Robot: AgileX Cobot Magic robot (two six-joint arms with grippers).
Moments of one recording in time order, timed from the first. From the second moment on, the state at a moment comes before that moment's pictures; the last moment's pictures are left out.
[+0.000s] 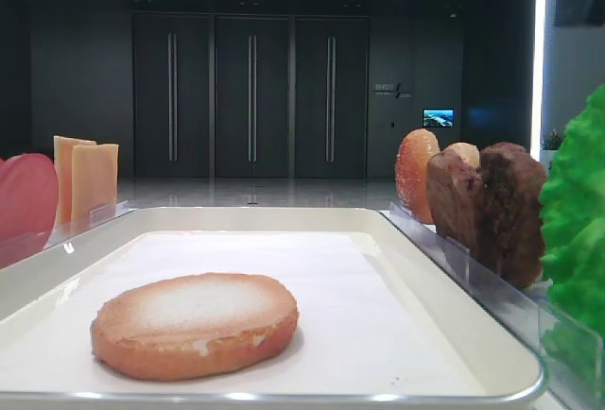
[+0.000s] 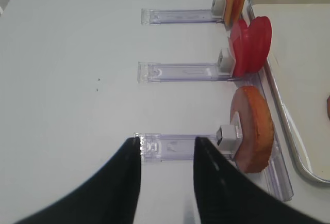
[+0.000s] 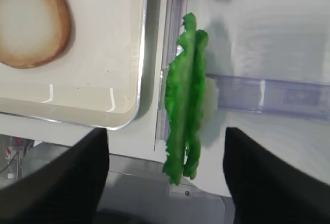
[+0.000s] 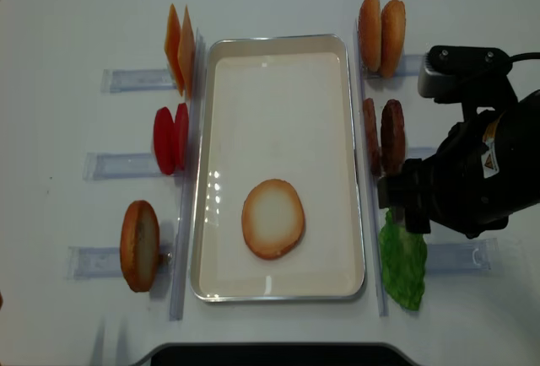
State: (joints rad) left arm -0.05 -0.02 -0.47 0.10 1.11 -0.07; right arm 0.71 1.21 -0.88 0.07 1.04 0.55
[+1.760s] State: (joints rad) left arm -0.05 -0.02 -0.47 0.10 1.11 -0.07; right arm 0.71 1.26 -0.81 0.07 0.92 0.47
